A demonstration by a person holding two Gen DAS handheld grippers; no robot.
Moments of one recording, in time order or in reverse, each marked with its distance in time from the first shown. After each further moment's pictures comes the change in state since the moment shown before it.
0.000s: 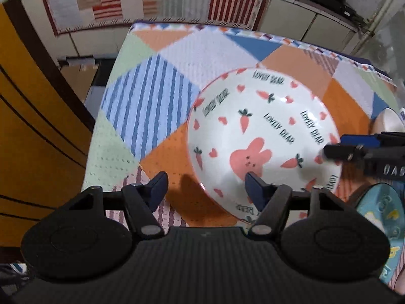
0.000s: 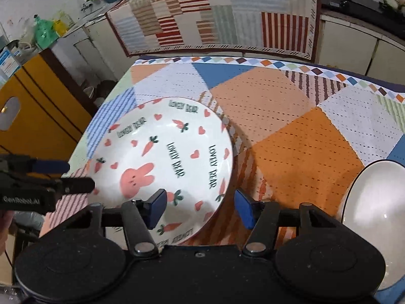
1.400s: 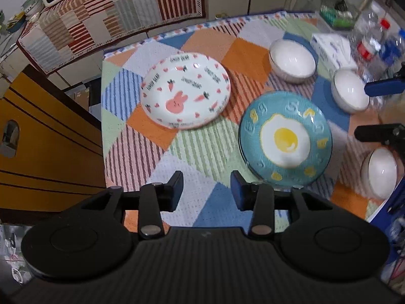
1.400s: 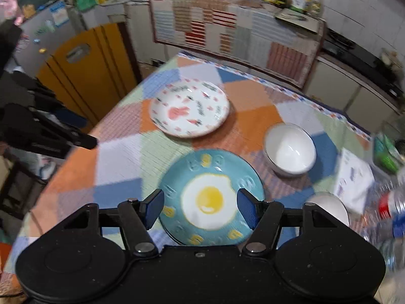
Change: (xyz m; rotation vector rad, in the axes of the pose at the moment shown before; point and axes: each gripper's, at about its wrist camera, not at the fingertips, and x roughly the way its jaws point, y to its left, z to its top) left arm -0.216 -0.115 -0.076 0.325 0.074 0.040; right arm -0.247 0.047 -0.106 -0.288 0.009 -0.065
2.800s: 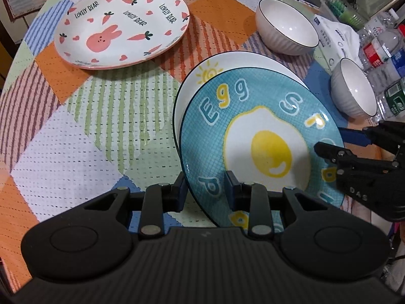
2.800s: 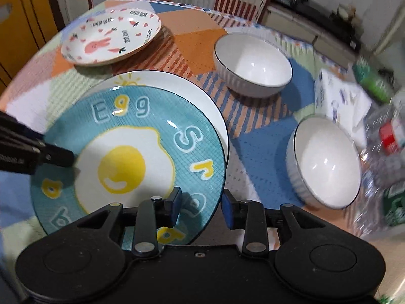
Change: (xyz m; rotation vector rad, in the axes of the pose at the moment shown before) left arm 0.171 -0.059 -0.042 -0.206 0.027 -0.219; right arm 0.136 -0.032 -0.083 0.109 0.145 -0.299
